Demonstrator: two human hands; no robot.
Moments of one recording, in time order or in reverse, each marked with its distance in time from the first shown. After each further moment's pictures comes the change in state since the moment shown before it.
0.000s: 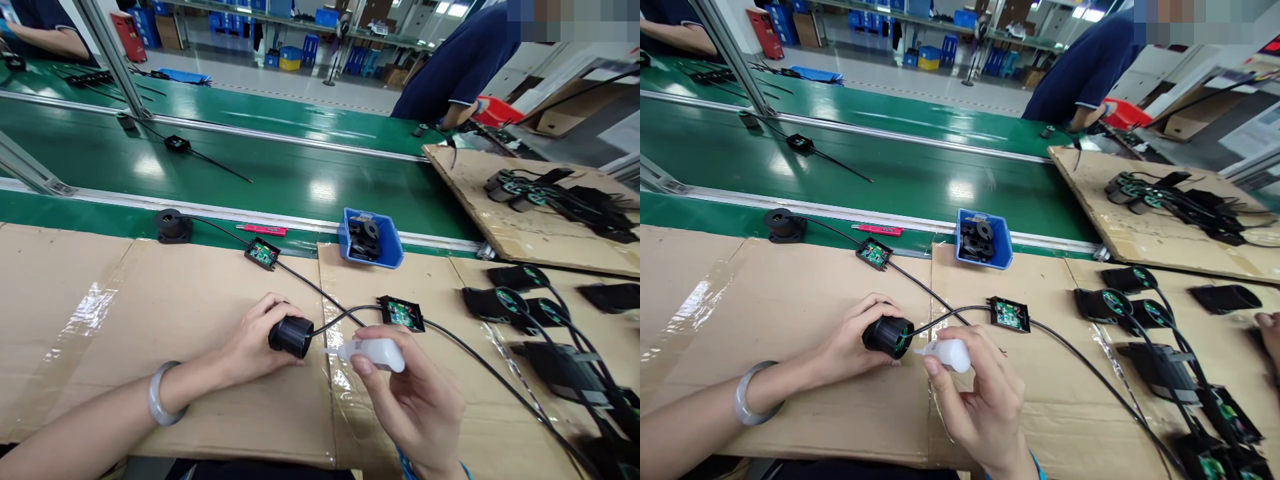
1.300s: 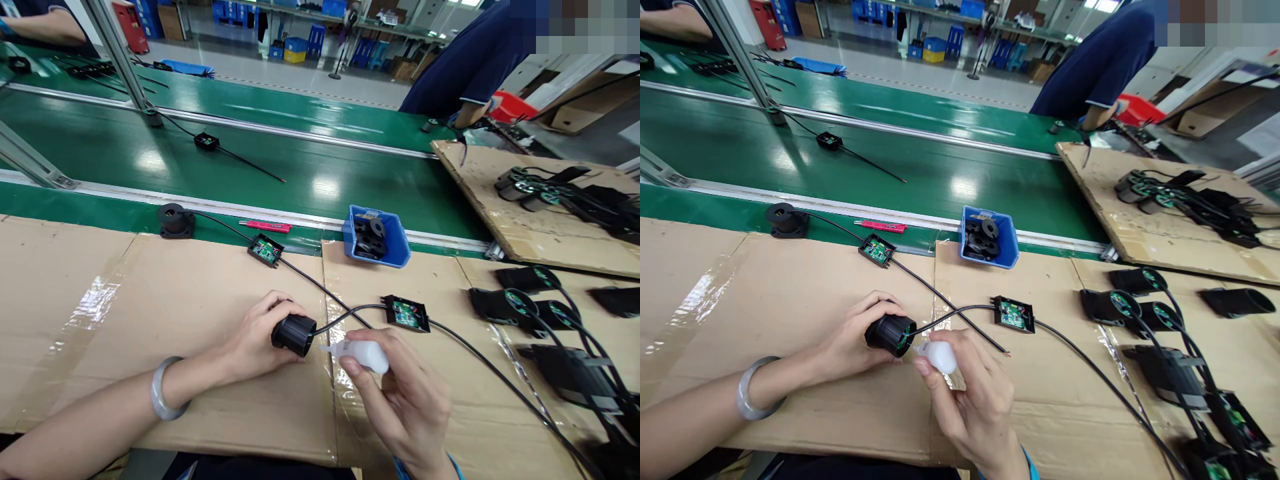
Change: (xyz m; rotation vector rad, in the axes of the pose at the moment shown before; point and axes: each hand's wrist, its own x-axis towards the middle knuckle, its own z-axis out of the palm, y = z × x) left_hand 0.000 0.001 -0.001 0.008 0.003 0.017; right_hand 0.001 -0.005 0.007 -0.086 -0.074 -0.043
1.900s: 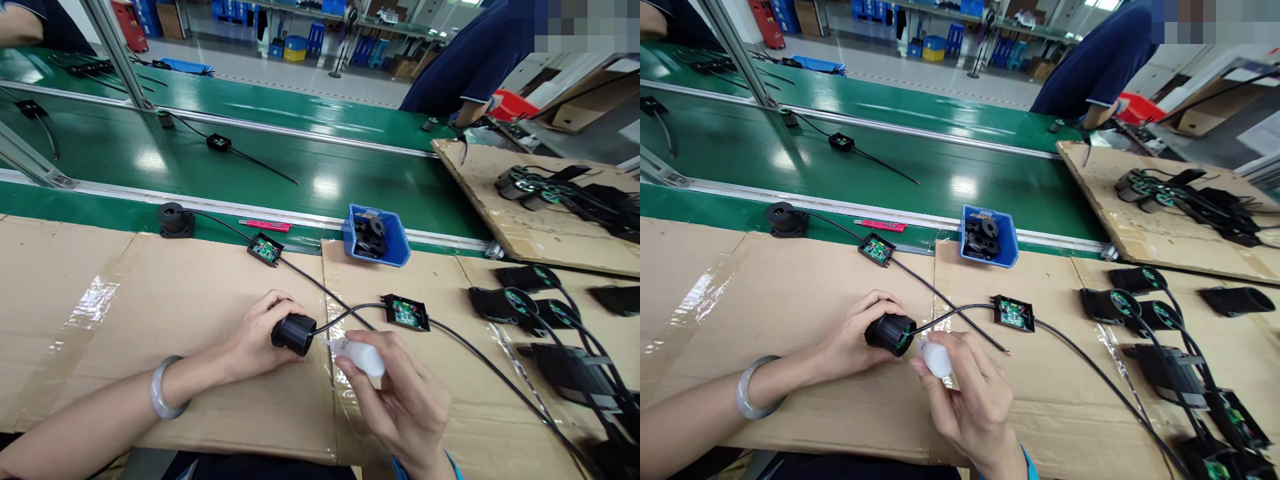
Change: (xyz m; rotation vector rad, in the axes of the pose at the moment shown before) left_hand -0.001 0.000 0.000 0.007 -0.019 -0.007; right_hand -0.004 0.003 0.004 0.000 0.031 -0.060
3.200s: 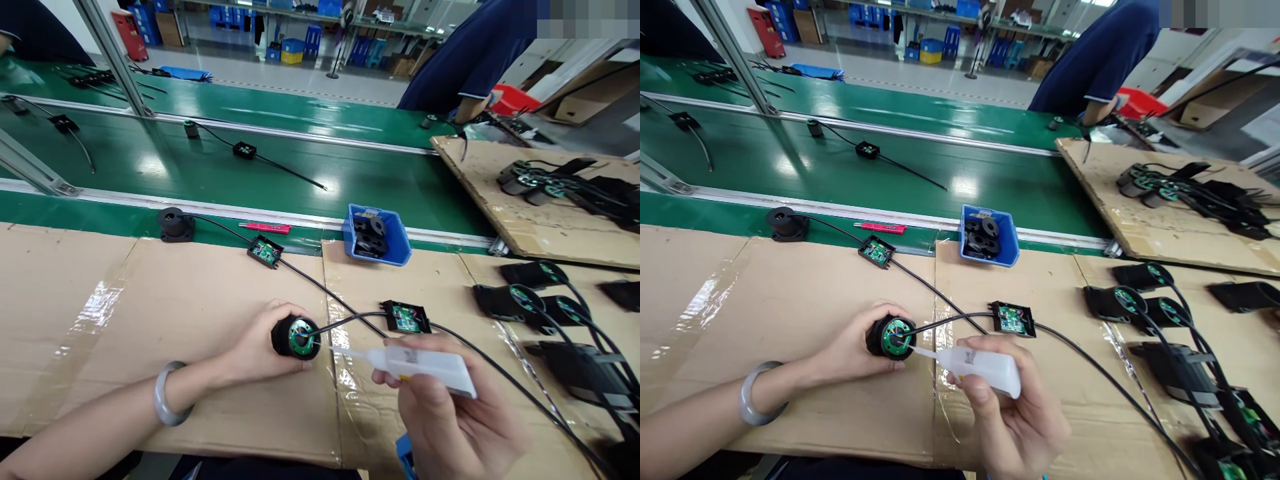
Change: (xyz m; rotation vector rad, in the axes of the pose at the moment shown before) left_hand 0.003 0.008 0.002 -0.382 -0.053 -0.216; right_hand -0.022 0.005 -0.006 0.357 0.345 0.339
